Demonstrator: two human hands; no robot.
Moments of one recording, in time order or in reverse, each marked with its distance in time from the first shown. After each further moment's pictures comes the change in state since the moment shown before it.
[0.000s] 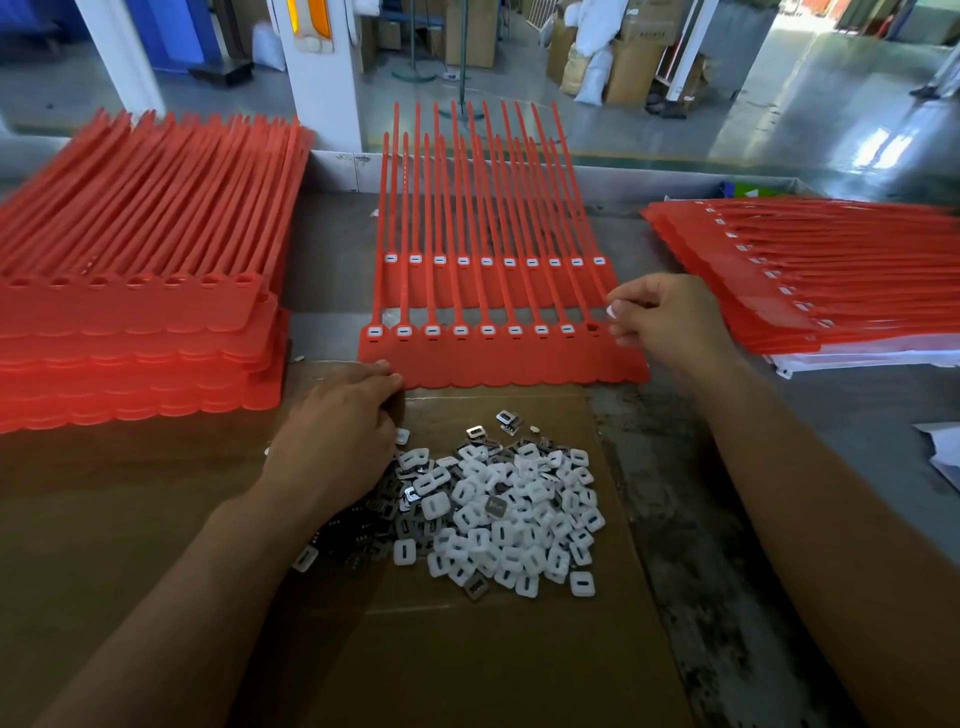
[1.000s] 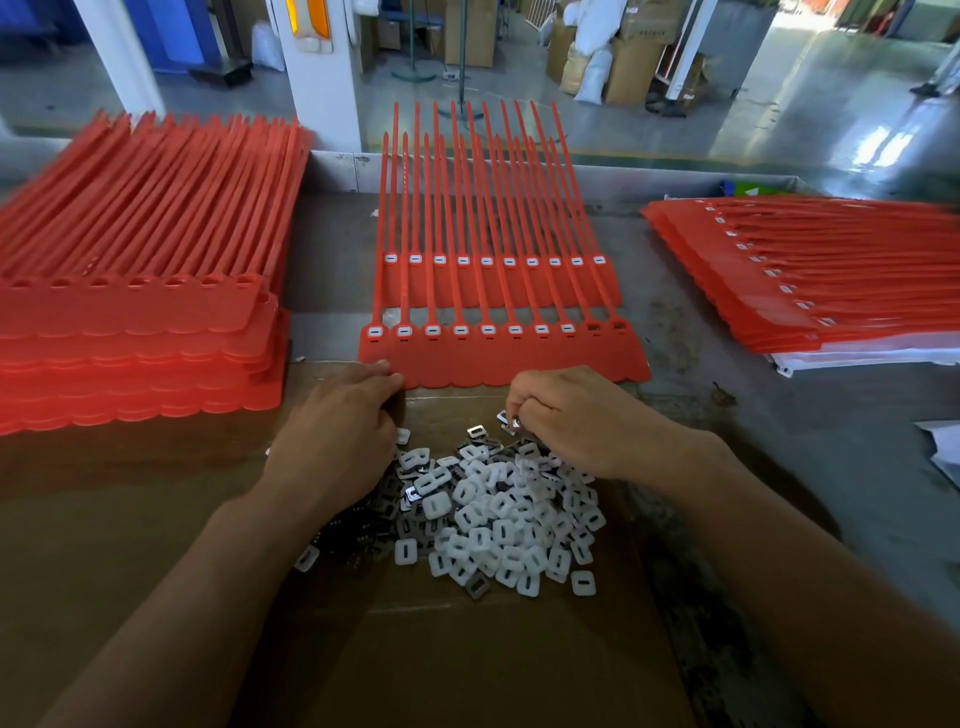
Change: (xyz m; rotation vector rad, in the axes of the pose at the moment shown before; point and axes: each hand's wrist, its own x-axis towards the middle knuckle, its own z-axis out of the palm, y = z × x) left_hand -0.001 0.002 -0.002 -0.001 0.000 0.003; right_hand -0.080 -0.045 0.034 -0.519 -0.649 -0.307
